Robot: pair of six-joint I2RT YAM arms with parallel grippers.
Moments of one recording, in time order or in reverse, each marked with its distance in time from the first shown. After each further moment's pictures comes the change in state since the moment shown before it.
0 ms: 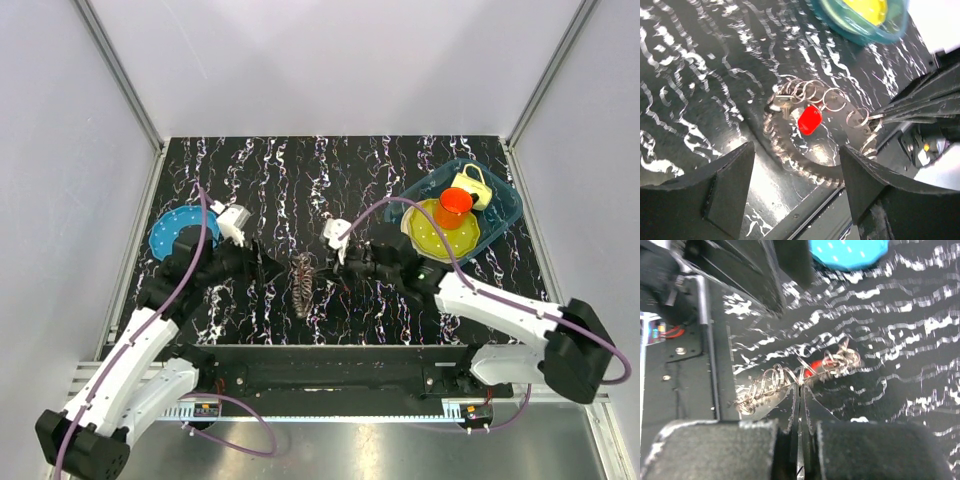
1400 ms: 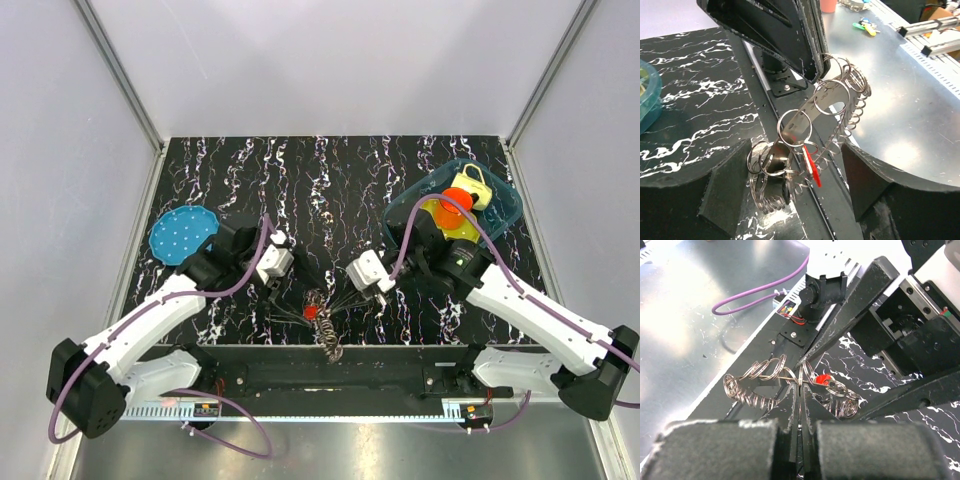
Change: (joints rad) left arm -0.234 0.272 0.081 0.192 0.952 0.799; right arm -0.028 -0.148 0.312 -0.671 -0.694 -0.655
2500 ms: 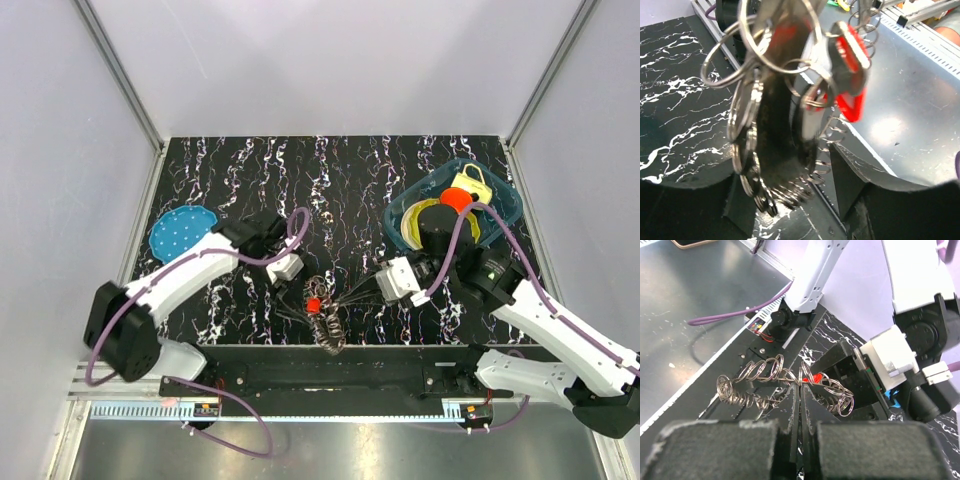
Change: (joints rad) left arm -0.022 0.304 0.243 -0.751 0.072 0.806; right arm -0.001 -0.137 0.003 0.080 0.002 -0.020
